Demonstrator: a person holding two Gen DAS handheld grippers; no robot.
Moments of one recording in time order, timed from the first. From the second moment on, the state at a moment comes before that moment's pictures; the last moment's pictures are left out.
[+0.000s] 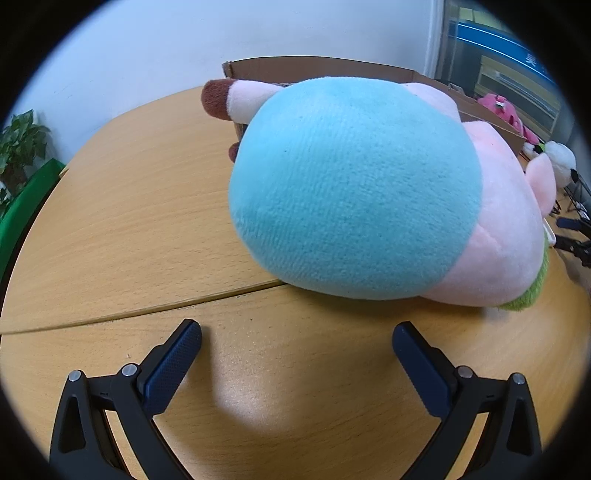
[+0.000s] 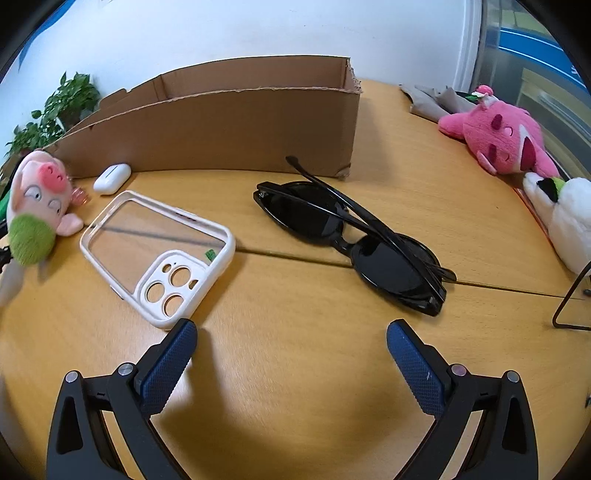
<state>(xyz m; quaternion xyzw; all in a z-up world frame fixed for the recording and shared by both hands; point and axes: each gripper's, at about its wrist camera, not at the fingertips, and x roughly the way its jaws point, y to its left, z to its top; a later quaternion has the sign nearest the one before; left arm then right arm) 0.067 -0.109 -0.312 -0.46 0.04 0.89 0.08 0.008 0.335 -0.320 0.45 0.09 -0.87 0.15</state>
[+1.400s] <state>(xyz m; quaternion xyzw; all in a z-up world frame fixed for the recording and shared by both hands) 0.092 -0.102 -0.286 -0.52 -0.05 0.85 0.07 0.062 0.200 -0.093 0.50 0.08 -0.83 0.25</state>
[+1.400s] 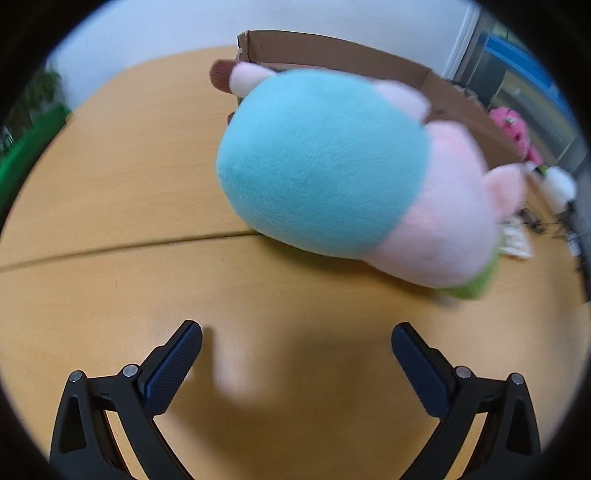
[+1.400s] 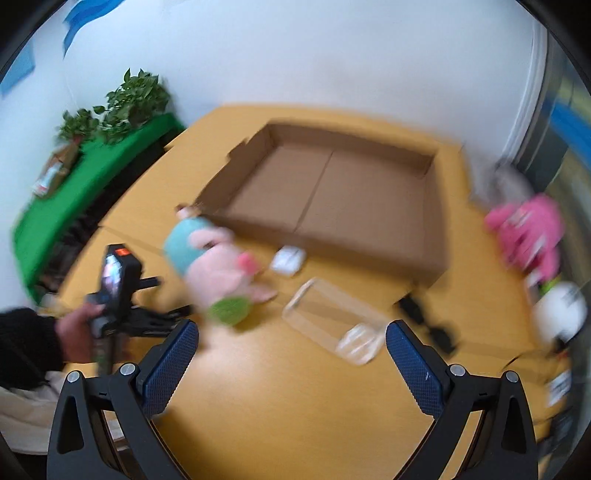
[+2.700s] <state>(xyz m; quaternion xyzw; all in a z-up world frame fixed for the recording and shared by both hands) -0.032 -0.118 -0.263 -0.64 -0.26 0.72 0.06 -0.017 0.048 -0.269 0.60 0.16 -0.70 0.36</state>
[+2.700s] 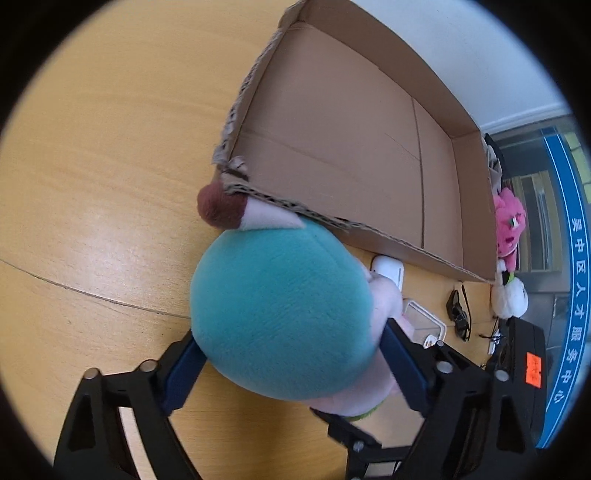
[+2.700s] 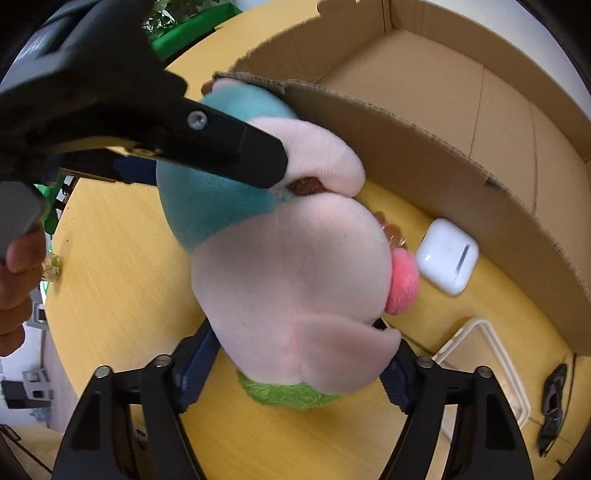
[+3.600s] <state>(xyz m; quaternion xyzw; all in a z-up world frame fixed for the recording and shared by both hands) -0.192 -0.099 -0.010 -0.50 -0.13 0.85 0.15 -0.129 0.053 -0.048 0.45 0.01 -0.84 0.31</state>
